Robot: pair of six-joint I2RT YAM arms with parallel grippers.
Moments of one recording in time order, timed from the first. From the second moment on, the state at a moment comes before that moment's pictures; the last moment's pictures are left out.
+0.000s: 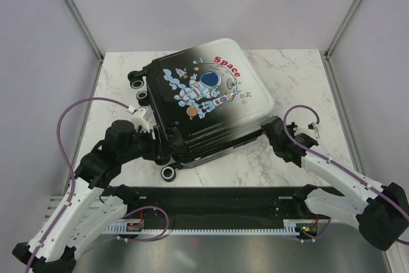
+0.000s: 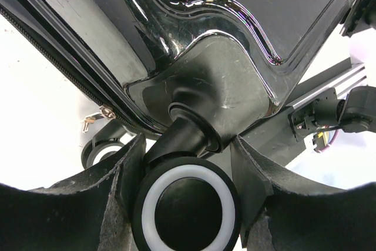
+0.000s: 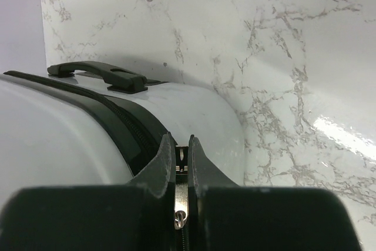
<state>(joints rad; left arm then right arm) -0.51 0.62 0.79 -0.75 0.21 -0.53 0.60 1.02 0.66 -0.61 0.63 1.83</state>
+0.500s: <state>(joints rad) -0.50 0.61 0.78 -0.74 0.22 -0.53 0.85 1.18 0.79 -0.81 0.82 1.99</state>
